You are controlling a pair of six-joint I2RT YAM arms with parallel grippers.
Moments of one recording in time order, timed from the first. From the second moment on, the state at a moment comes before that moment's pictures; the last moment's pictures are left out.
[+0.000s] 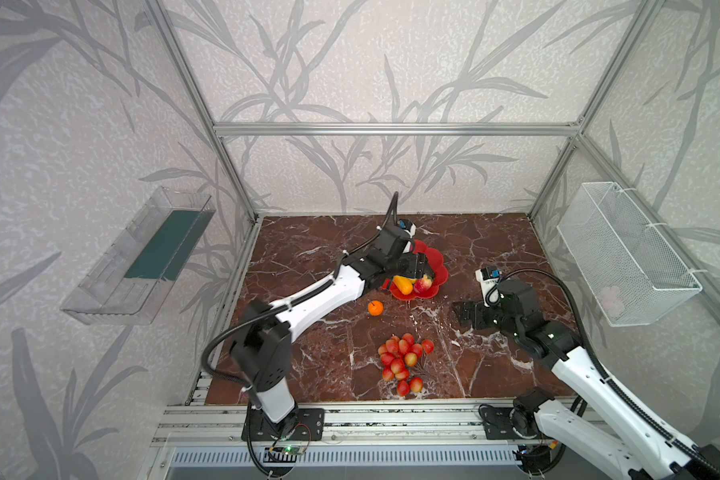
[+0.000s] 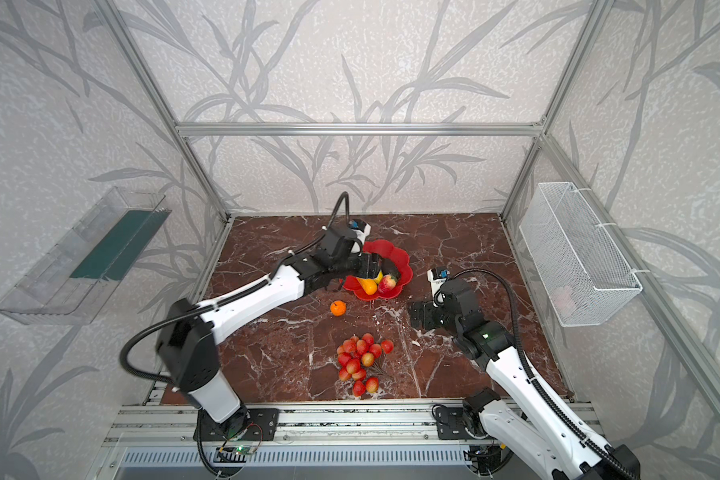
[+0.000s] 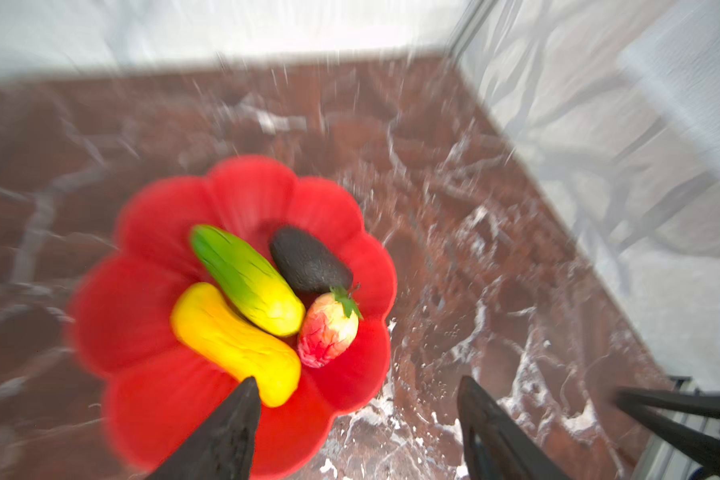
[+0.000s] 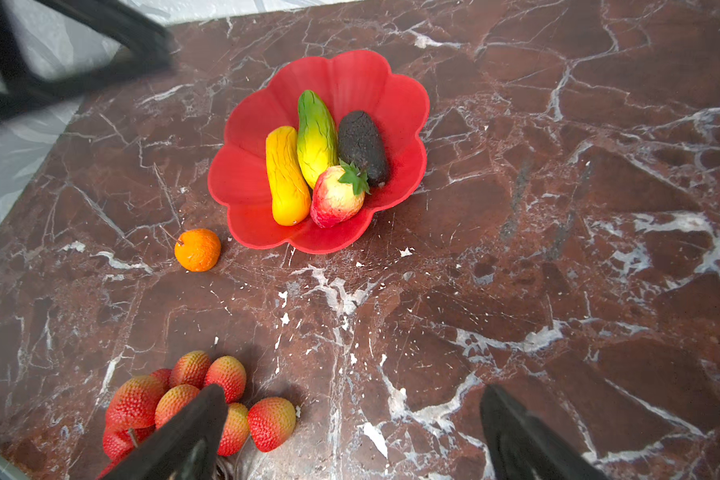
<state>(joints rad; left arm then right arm) -0.73 1.59 1.34 -0.28 -0.02 -0.41 0.45 0.86 0.69 -0.53 -0.04 0.30</state>
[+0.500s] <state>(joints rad) -0.71 0.26 0.51 -0.47 -0.42 -0.59 0.87 1.33 0.89 -0.40 0.06 0.28</state>
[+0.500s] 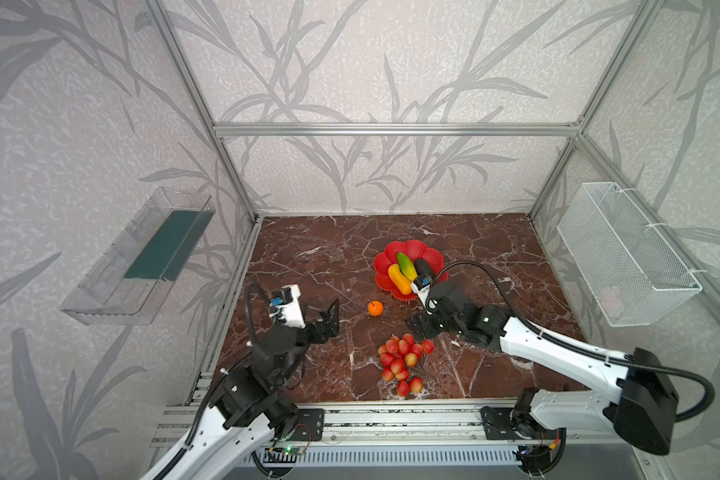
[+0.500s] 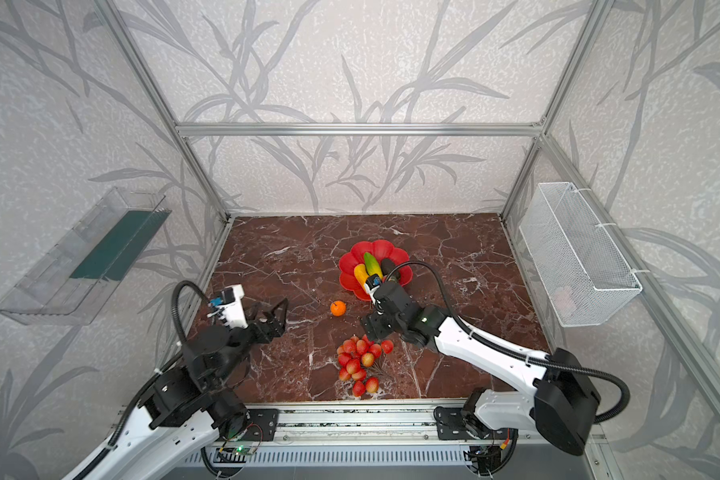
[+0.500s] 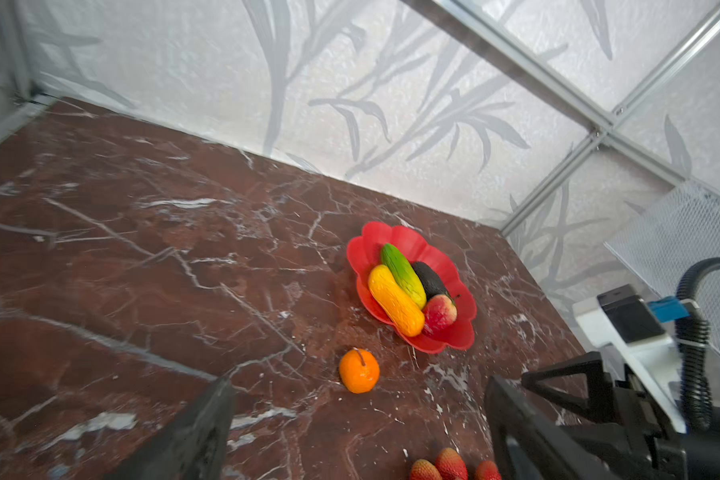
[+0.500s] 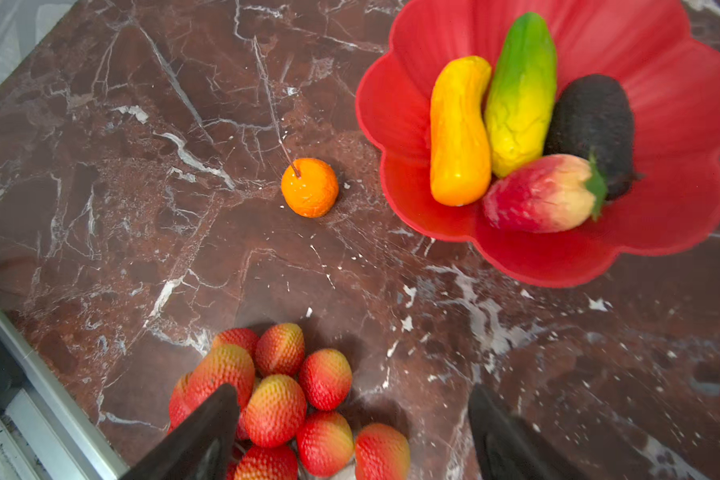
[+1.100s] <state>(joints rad) -0.71 0.02 0.50 -0.80 -0.46 -0.67 0.90 1.83 1.20 -0.31 0.04 0.27</state>
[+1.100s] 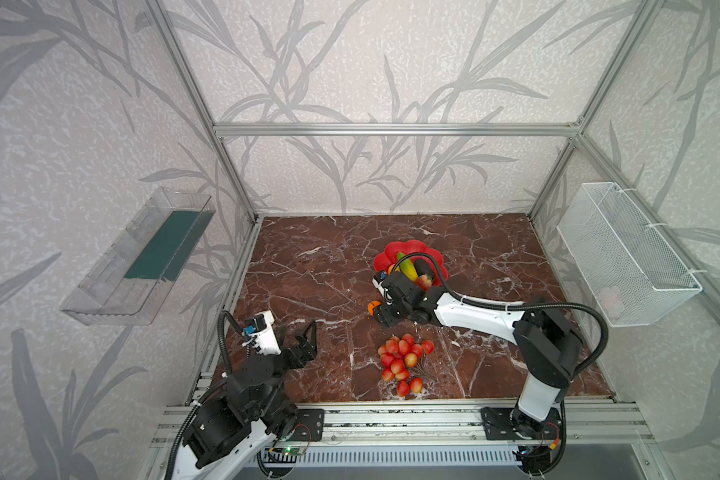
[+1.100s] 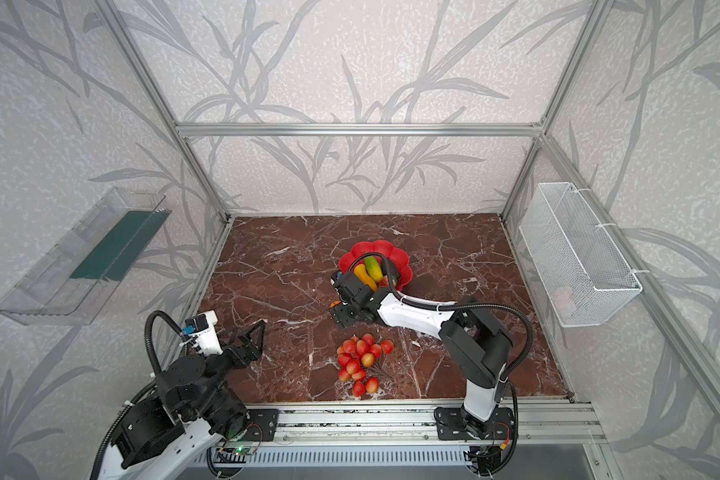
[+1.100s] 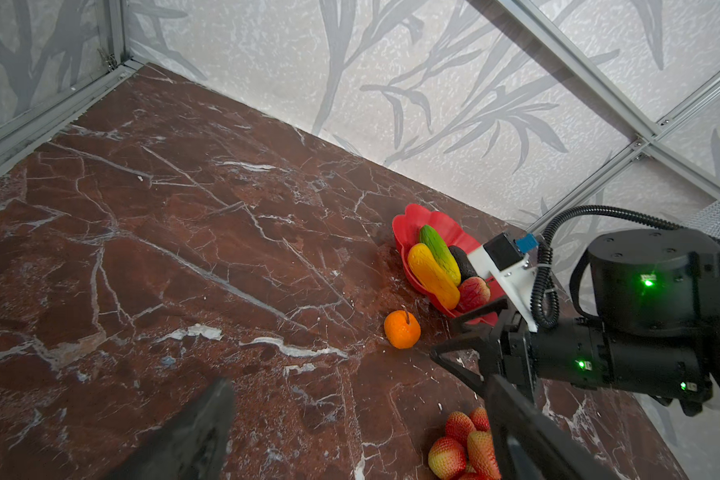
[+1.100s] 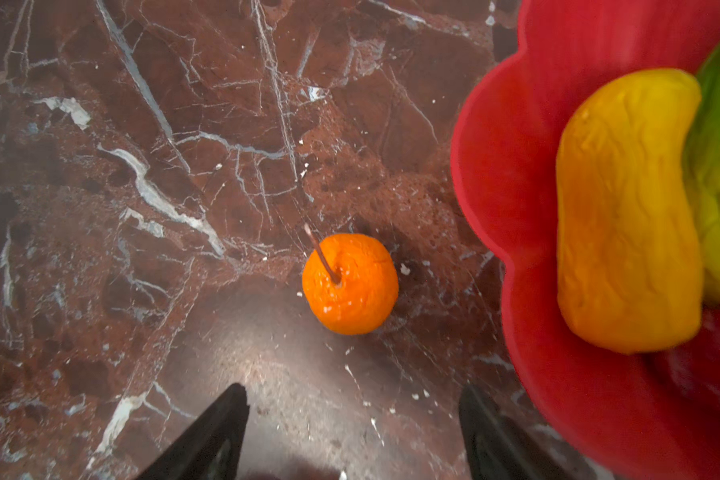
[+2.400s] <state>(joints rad) -0.71 0.01 0.50 -0.83 -0.46 -0.67 0.73 1.64 1.24 -0.31 0.07 0.21</state>
